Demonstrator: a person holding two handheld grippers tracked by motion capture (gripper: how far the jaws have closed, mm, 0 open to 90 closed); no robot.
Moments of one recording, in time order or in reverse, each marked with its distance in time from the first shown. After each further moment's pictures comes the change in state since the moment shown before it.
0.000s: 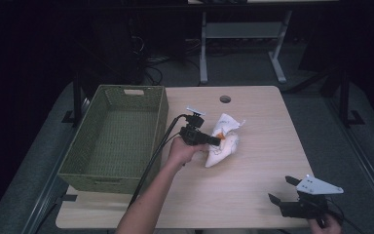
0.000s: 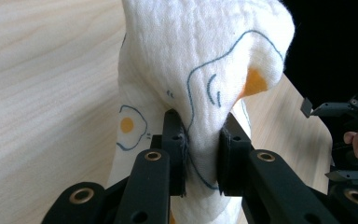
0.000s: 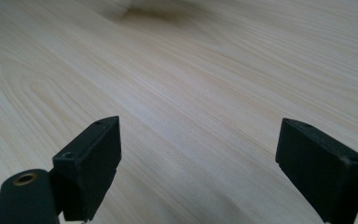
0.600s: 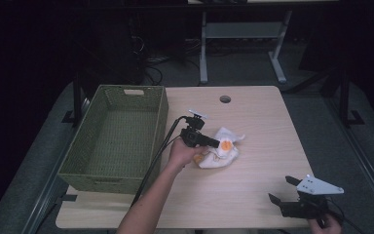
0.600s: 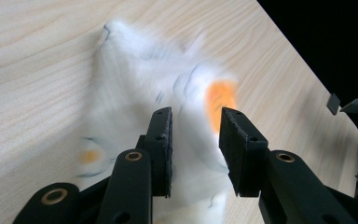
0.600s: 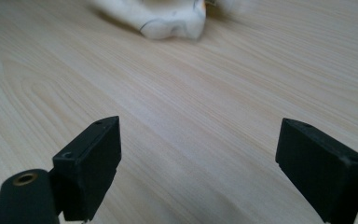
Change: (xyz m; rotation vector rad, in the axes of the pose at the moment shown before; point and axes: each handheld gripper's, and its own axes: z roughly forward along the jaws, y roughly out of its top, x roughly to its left) left arm -0.001 -0.004 0.003 0.026 0.079 0.010; right arm 0.000 0.000 -0.001 -0.005 0.000 0.002
